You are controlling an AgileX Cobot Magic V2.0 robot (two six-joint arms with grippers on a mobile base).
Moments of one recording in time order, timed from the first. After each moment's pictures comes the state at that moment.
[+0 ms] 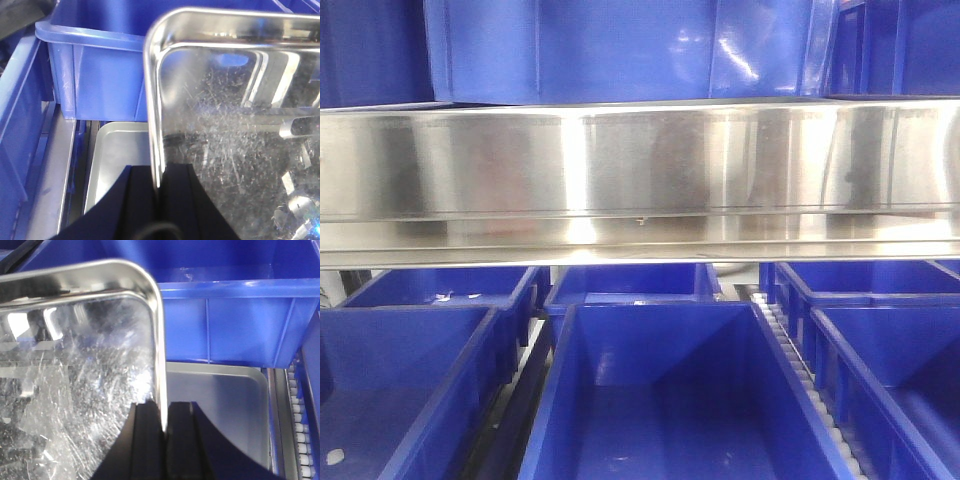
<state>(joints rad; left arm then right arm) -0.62 1.42 -1.74 0.47 1.02 -0.66 0.47 1.50 -1.84 -0.14 1.00 0.49</state>
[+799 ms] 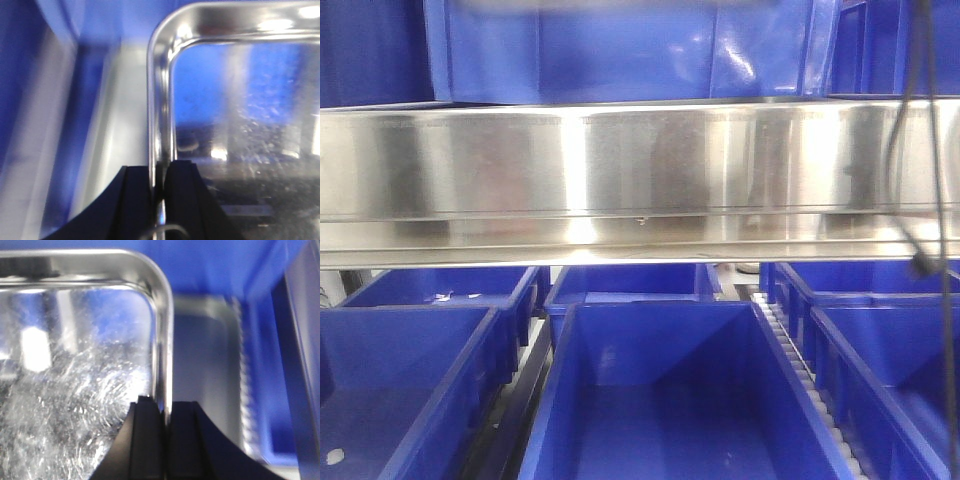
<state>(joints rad) -0.55 1.78 -1.75 0.42 1.05 -0.65 0.46 1.80 -1.84 -0.21 1.14 0.49</state>
